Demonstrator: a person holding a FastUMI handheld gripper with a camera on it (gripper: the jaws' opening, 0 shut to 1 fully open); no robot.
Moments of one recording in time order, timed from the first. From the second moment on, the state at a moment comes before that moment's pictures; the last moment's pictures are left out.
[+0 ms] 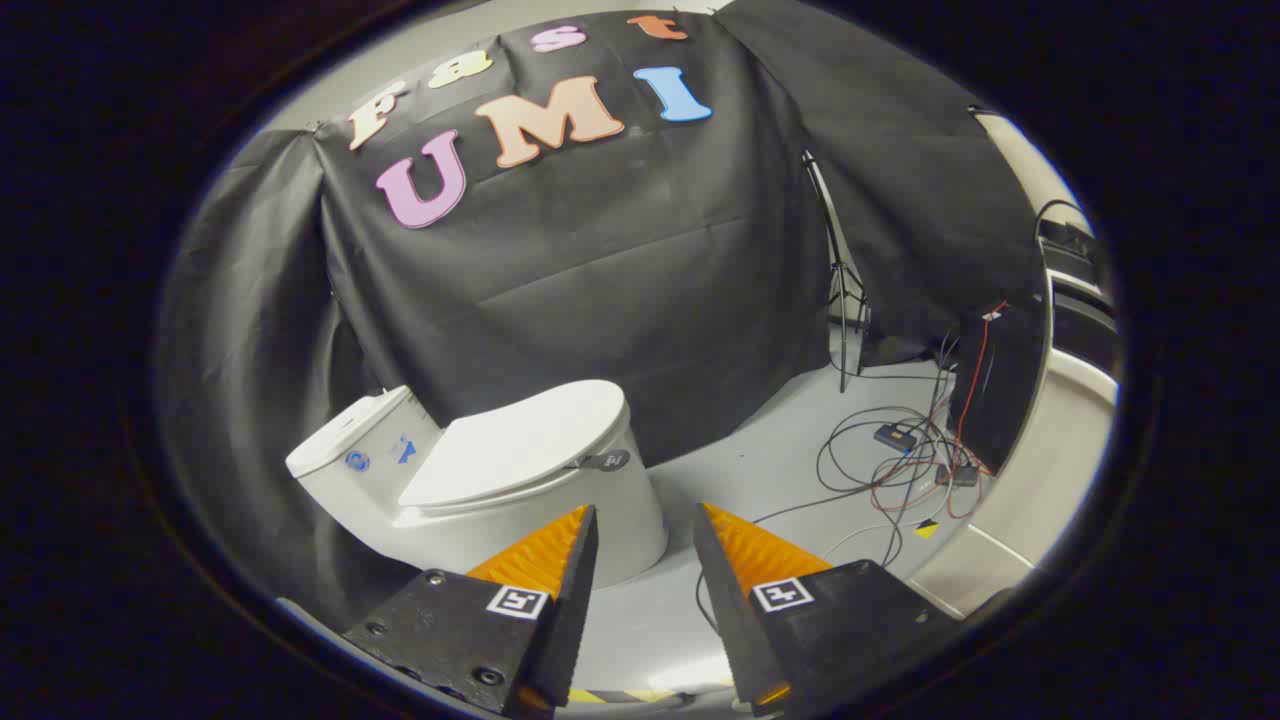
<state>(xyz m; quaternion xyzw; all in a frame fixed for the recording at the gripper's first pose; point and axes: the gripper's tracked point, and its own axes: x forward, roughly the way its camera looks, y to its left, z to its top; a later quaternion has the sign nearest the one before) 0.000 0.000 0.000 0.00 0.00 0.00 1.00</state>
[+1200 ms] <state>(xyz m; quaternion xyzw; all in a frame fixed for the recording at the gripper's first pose) 0.032 -0.001 0.012 0.02 0.01 -0.02 1.00</state>
